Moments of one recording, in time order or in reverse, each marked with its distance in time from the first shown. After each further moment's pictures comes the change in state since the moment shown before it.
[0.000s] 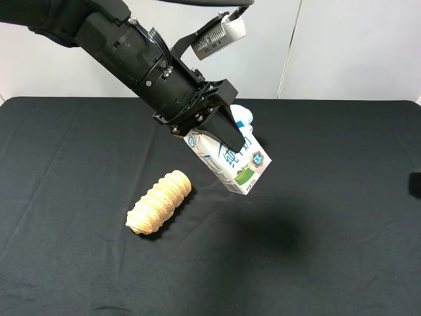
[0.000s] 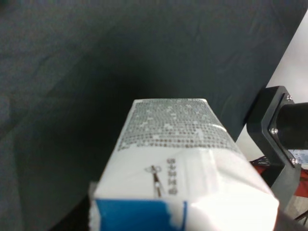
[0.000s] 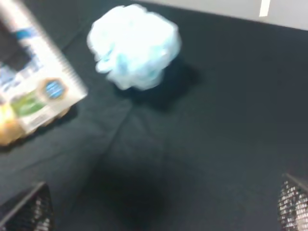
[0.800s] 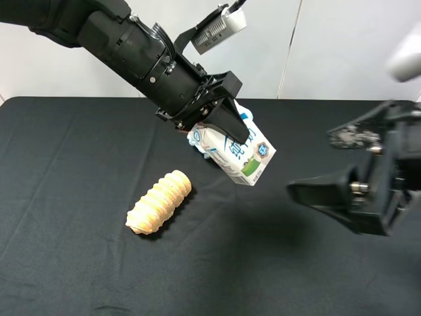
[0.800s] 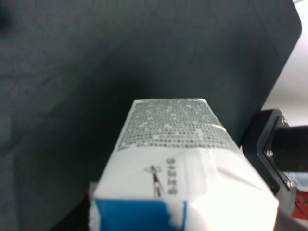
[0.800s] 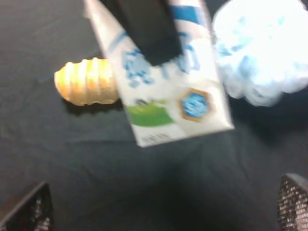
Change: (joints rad) left arm 0.000 0.000 0.000 -0.043 -0.053 0.004; right arm 0.447 0.534 -0.047 -0.014 -0.337 -0.118
